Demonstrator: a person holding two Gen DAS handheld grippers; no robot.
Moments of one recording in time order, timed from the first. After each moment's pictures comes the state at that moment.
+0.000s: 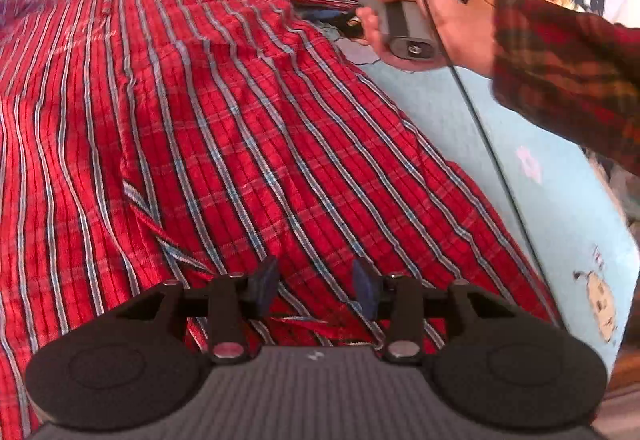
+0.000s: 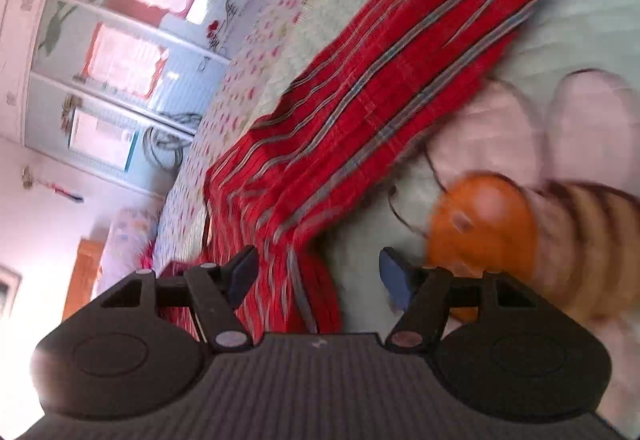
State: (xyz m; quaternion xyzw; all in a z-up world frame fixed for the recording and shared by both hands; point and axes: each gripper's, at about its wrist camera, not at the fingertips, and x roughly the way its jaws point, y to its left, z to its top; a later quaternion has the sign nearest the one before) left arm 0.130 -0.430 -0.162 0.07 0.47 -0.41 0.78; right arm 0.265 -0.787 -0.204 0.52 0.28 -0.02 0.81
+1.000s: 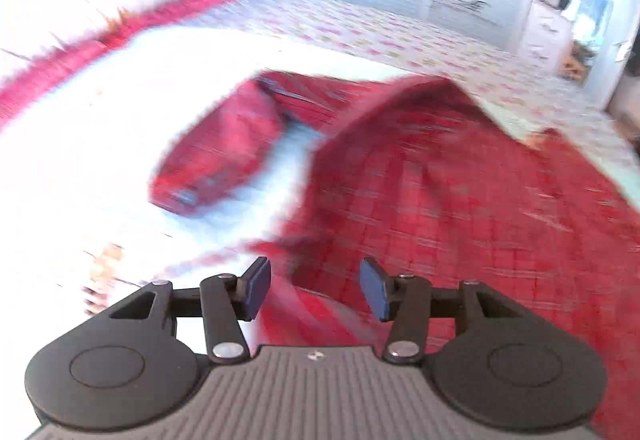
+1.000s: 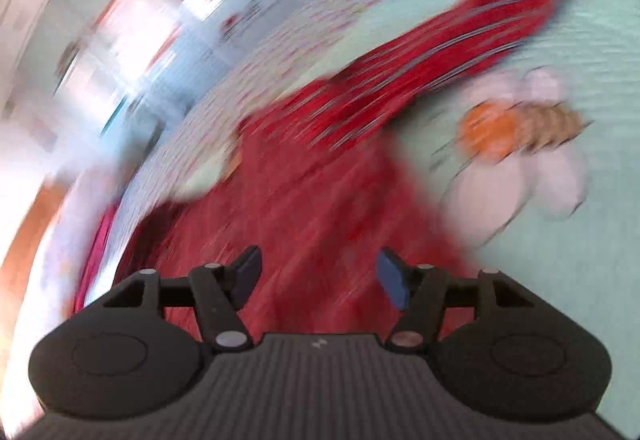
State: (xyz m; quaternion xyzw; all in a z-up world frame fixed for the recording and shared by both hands) left arm 0.253 -0.129 -0.093 -0.04 0.39 0.02 0.92; right arm 0.168 -0.593 -0.116 0.35 0.31 -0.04 0.88
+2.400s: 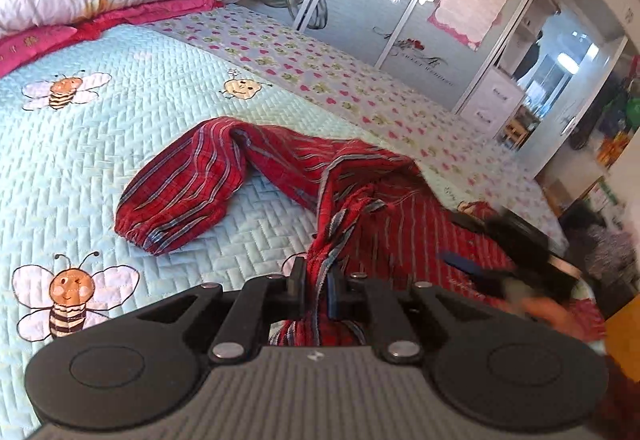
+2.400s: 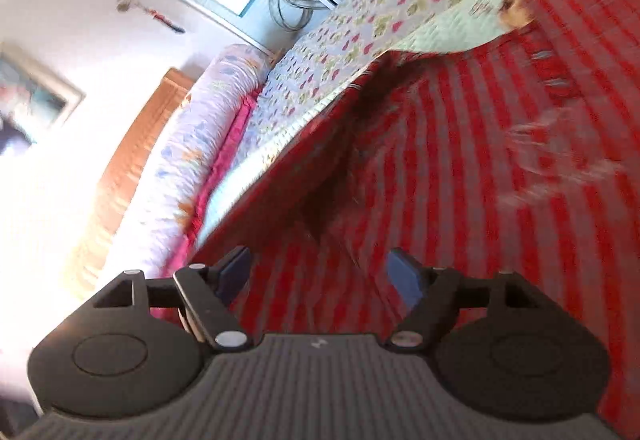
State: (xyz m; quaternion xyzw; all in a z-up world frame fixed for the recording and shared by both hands) left arm 0.252 -0.074 -0.042 -0.19 0.34 -0.08 0.92; right arm 0.404 -0.406 -0.137 0.41 0.35 0.18 0.82
